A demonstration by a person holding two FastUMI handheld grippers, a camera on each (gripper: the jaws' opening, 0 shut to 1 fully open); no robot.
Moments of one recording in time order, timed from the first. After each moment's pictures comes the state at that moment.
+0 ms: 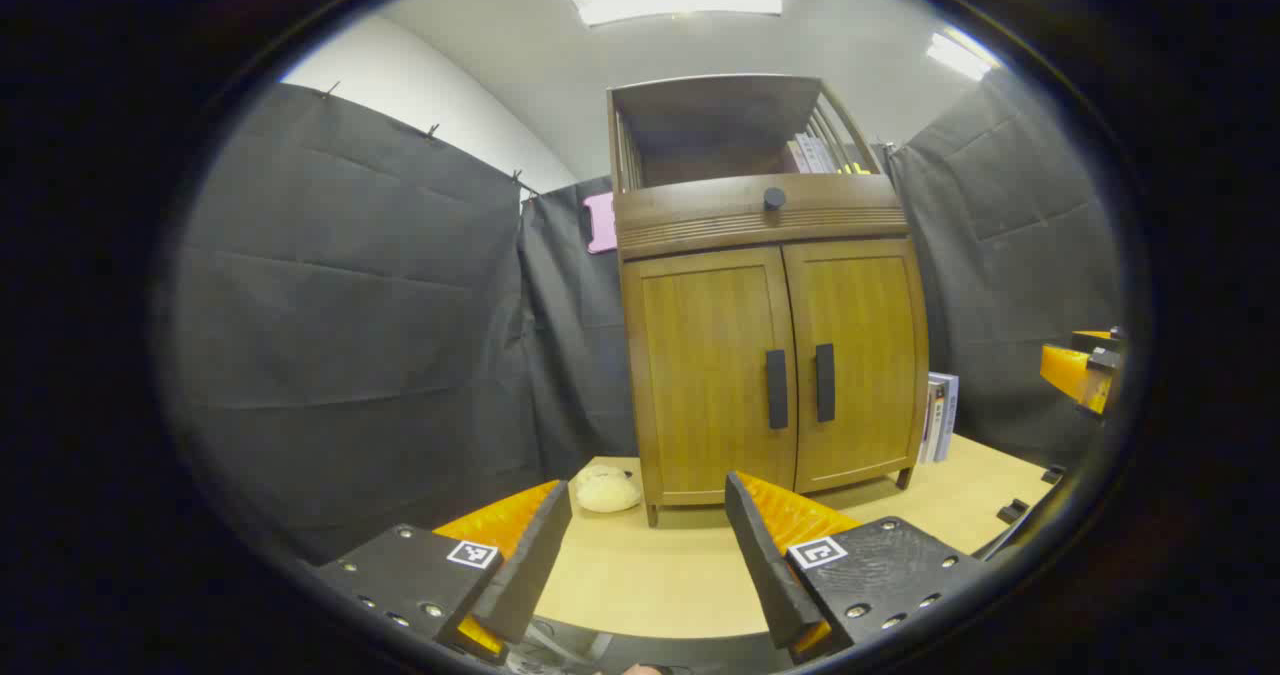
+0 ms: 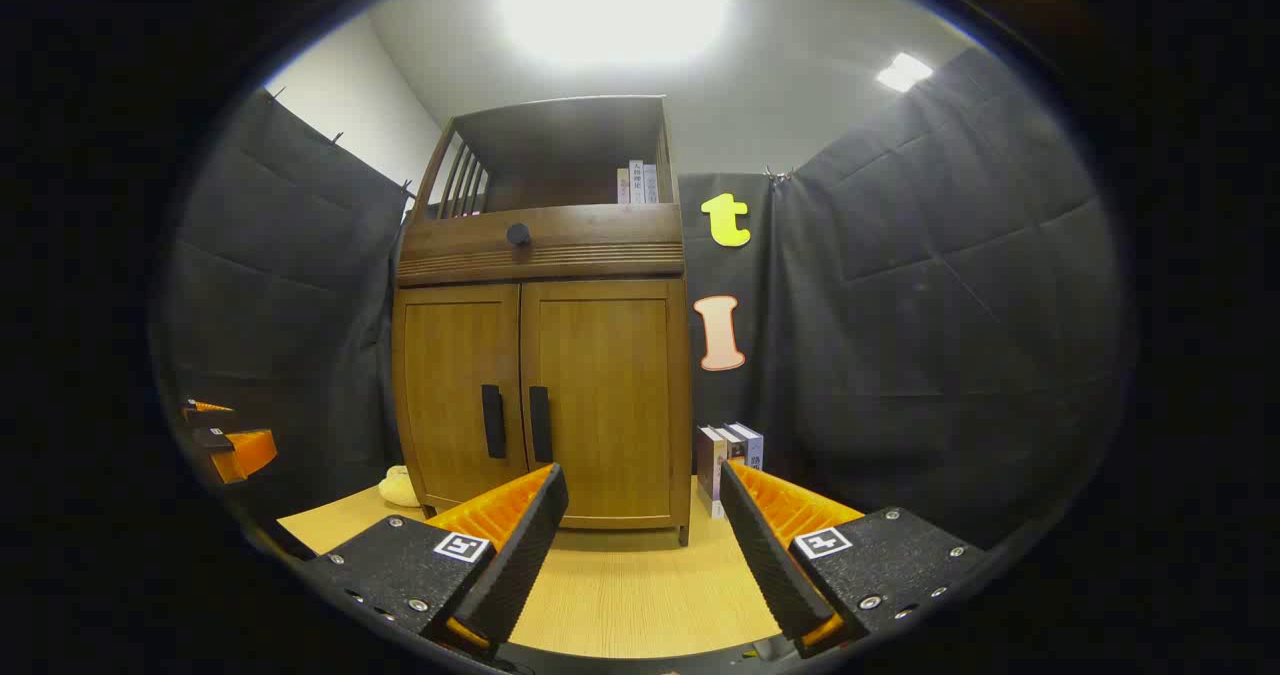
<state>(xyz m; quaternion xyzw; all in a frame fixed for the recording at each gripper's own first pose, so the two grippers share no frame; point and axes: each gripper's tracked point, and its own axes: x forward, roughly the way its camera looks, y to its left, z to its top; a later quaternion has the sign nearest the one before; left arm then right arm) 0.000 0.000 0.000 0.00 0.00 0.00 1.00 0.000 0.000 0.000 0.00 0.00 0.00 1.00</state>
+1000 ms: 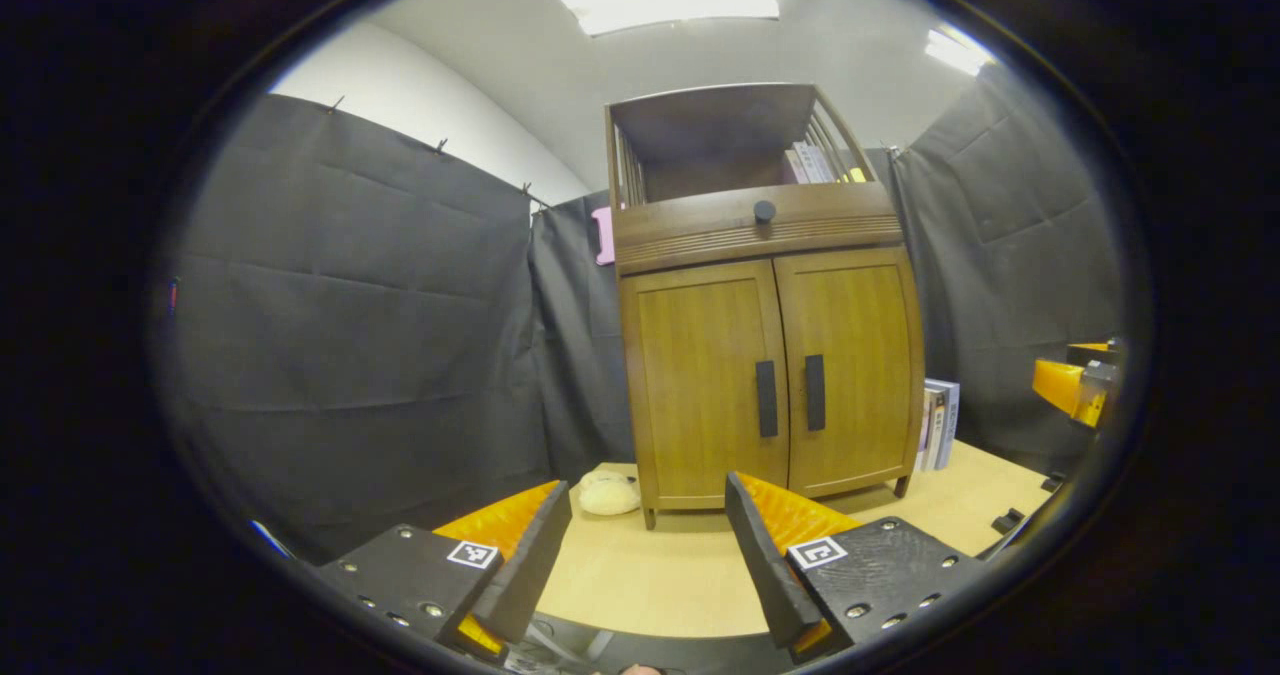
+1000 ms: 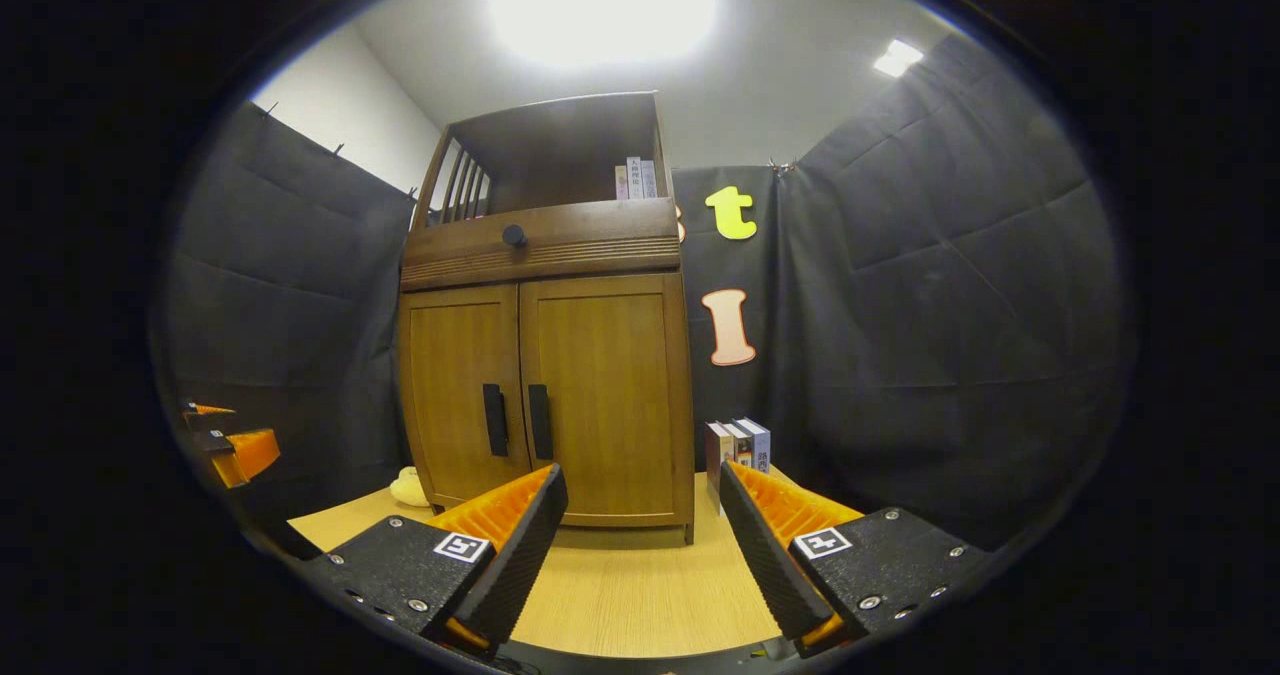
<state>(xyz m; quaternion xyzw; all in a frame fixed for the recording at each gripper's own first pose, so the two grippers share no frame) -0.029 -0.034 0.009 0.00 -0.01 0.02 1.00 0.010 -0.016 -0.001 0.02 0.01 0.03 1.00</state>
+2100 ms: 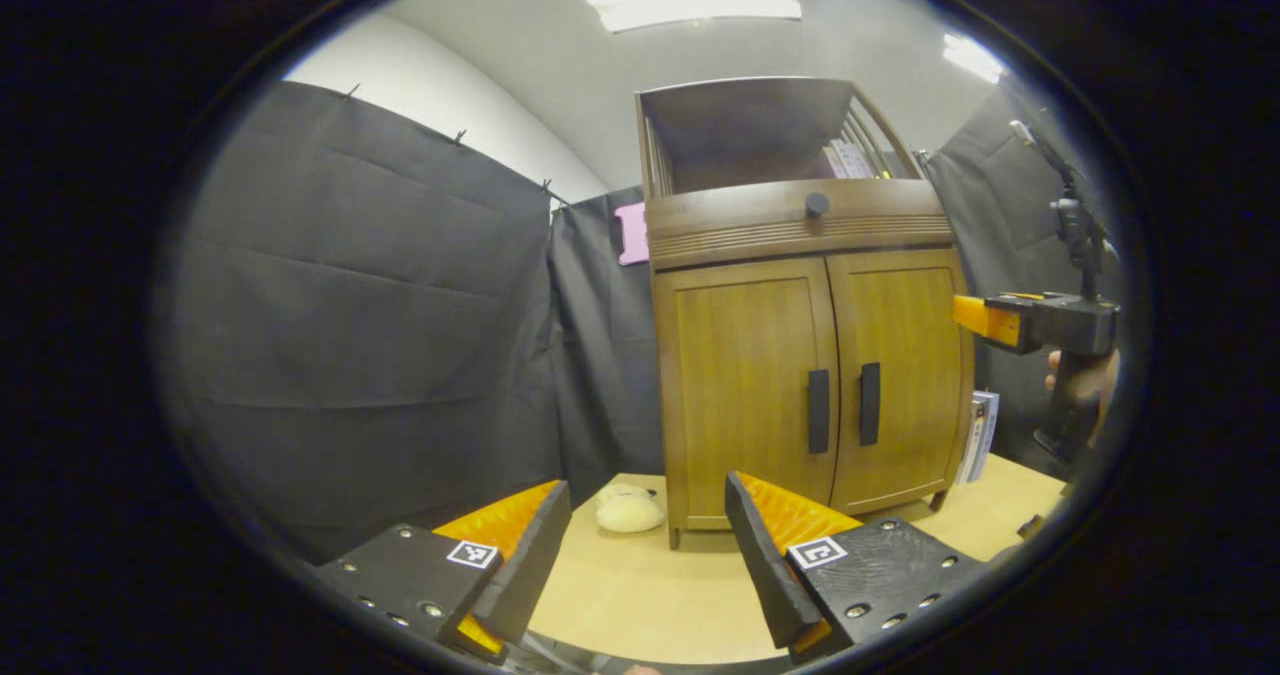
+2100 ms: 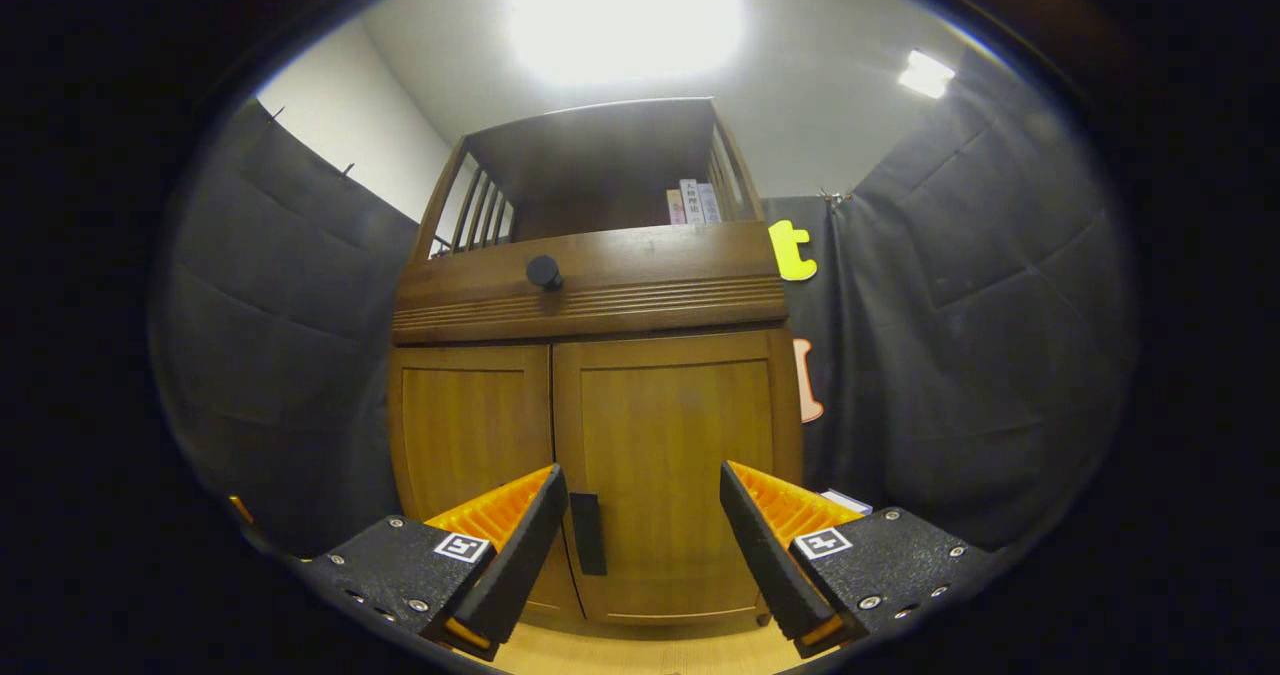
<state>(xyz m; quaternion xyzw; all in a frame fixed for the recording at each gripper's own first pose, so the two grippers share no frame) 0.050 0.023 0.004 -0.01 -0.02 0.06 1.00 0.190 0.090 0.057 0.02 -0.08 0.07 0.99</state>
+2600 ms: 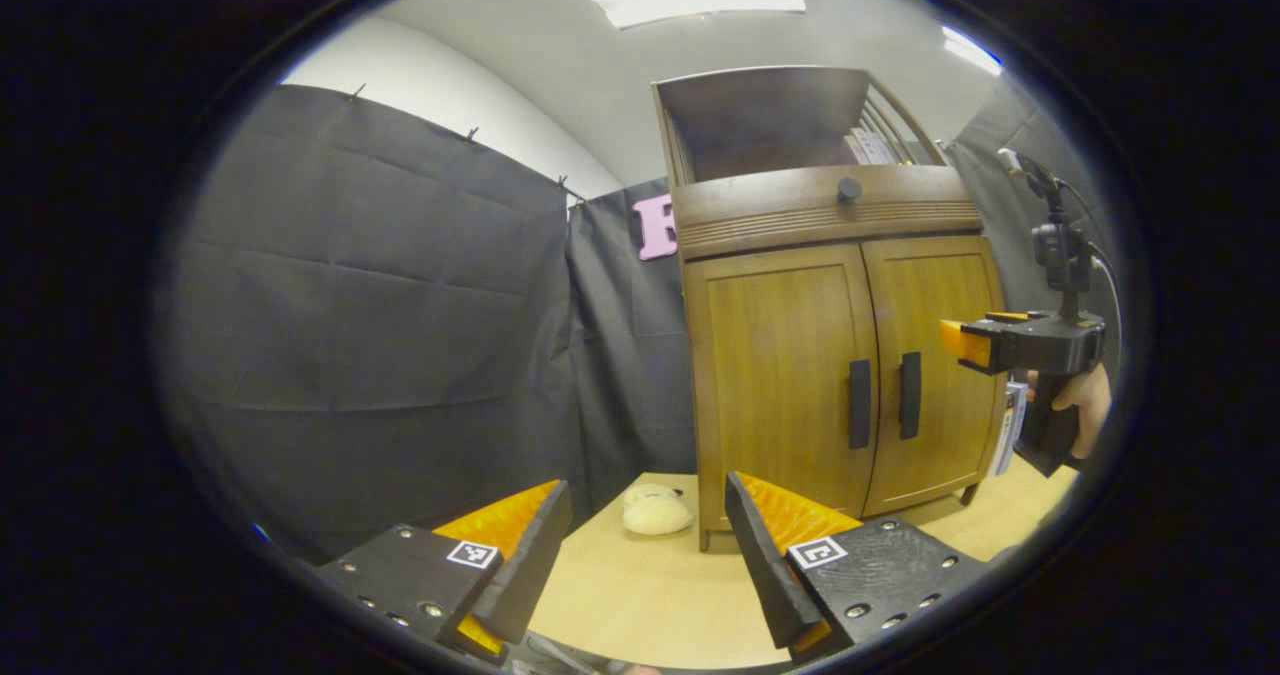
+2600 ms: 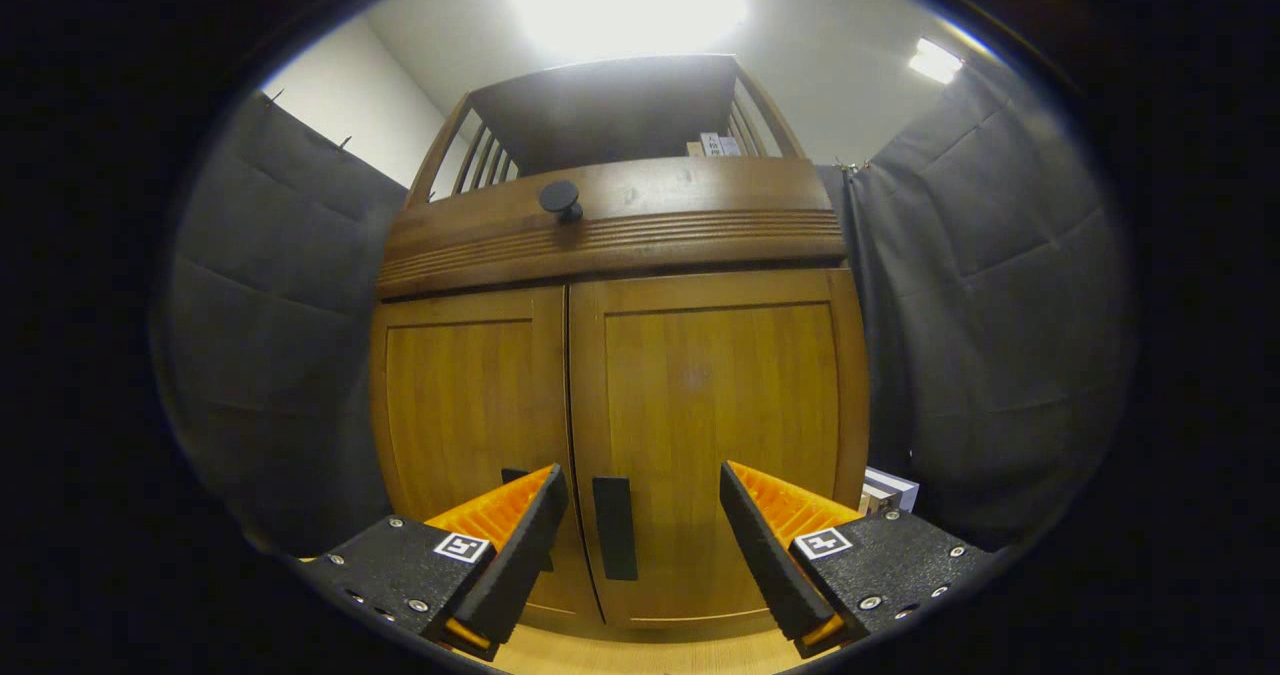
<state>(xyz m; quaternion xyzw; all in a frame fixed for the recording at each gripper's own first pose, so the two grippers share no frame) 0.066 0.048 -0.006 0.00 -0.01 0.08 1.00 0.256 0.131 0.003 0.02 -0.03 0.07 1.00</state>
